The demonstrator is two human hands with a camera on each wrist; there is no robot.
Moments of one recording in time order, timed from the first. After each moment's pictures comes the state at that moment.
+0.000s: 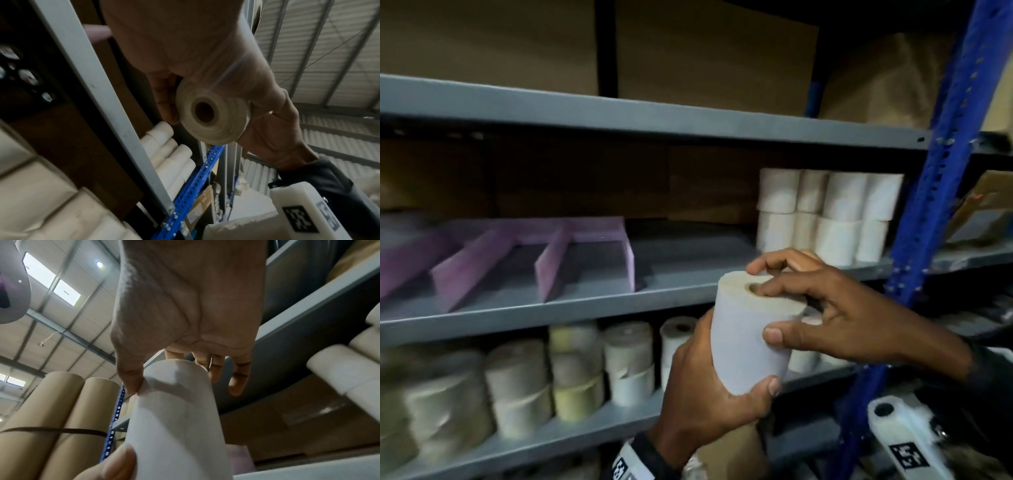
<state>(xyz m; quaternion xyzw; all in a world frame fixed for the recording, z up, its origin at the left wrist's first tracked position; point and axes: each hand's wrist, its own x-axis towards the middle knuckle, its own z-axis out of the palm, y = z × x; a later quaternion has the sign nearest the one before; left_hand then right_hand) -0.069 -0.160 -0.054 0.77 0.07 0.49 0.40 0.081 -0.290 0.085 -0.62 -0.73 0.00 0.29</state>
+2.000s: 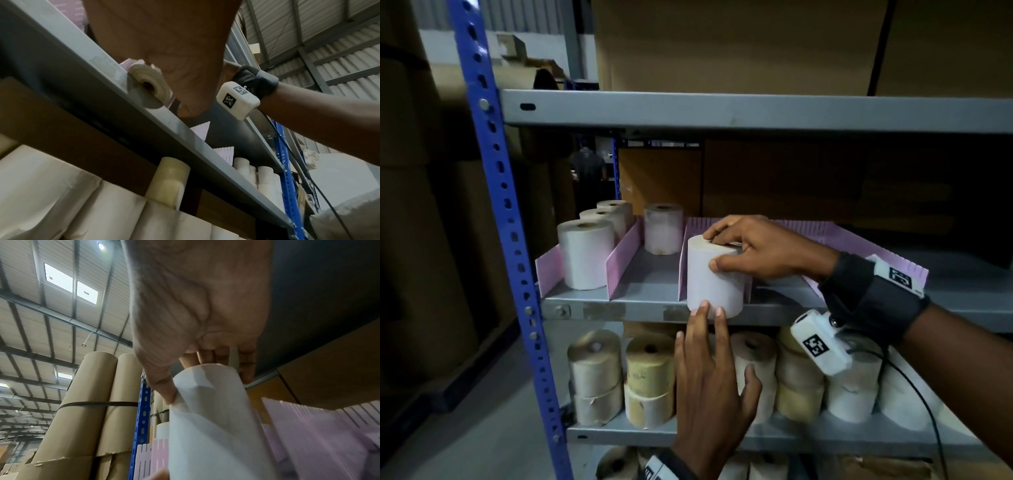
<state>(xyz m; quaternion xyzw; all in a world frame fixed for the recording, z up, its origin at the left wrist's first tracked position) -0.376 0.046 -0.096 0.81 0.37 0.46 -0.03 -0.233 0.078 0.107 -0.54 -0.82 -0.05 0.19</state>
